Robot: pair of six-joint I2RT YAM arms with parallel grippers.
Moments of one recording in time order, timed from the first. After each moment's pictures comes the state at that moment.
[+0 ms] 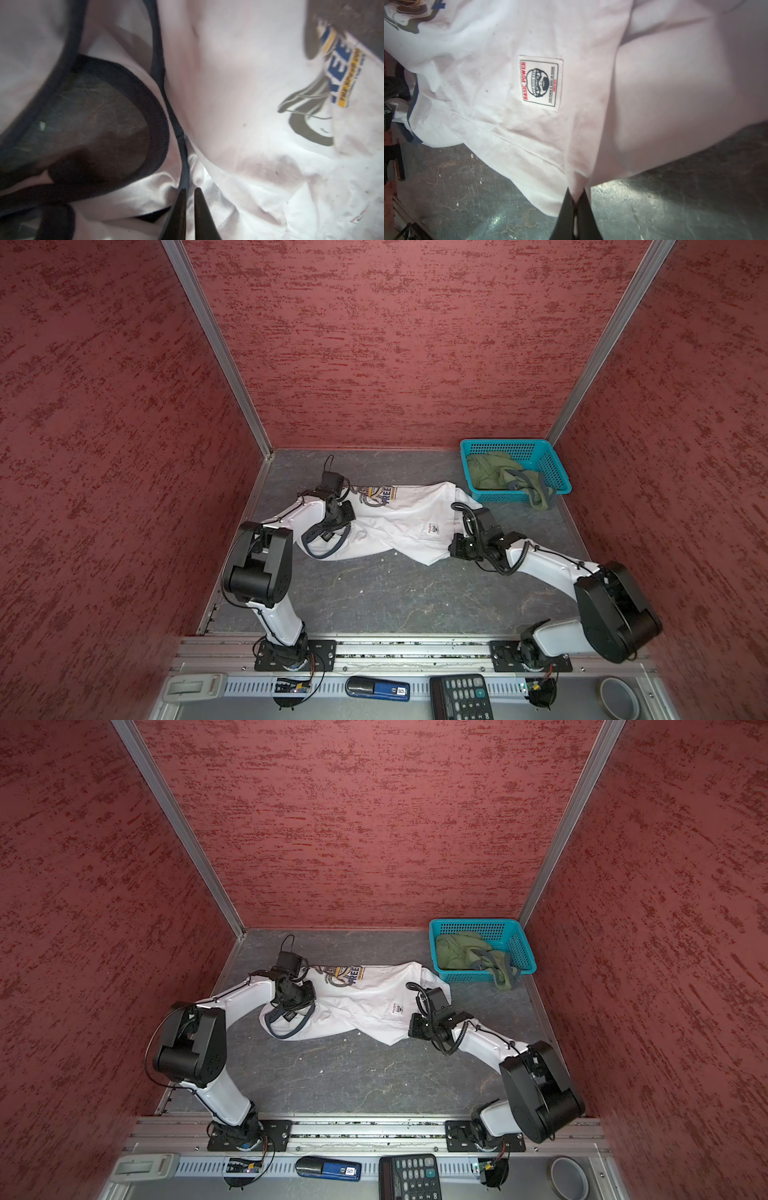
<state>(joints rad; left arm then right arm) -0.20 1.68 1.11 -0.56 0.11 -0.56 0.45 1.39 0.71 -0.28 -0.22 0.62</state>
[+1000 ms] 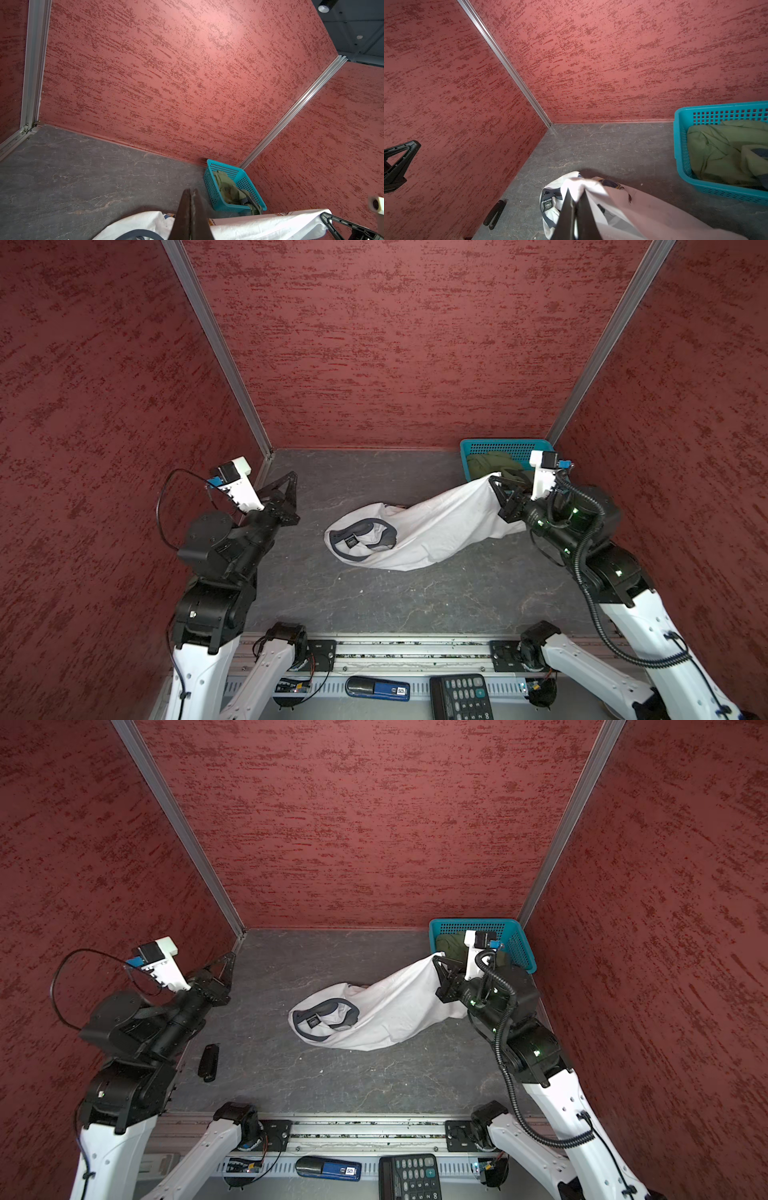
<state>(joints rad) -0.13 0.68 1.20 -0.53 0.12 -0.54 0.45 0.84 1.16 -0.45 -0.12 0.45</state>
